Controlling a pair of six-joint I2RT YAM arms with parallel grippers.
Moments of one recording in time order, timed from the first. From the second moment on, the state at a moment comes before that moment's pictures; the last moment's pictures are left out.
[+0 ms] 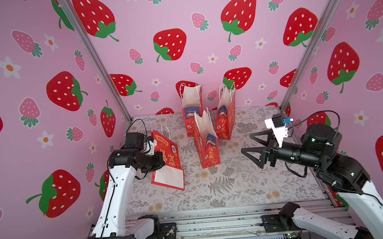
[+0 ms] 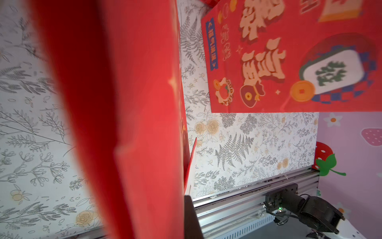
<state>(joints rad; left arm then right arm) 0.04 1.17 1.21 -1.24 0.44 -0.17 0.66 0.86 1.37 -0.73 -0.38 0.25</state>
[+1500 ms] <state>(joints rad) 0.19 1.66 1.16 -1.11 -0.20 -0.10 0.63 0.90 1.35 -0.74 -0.39 0.23</state>
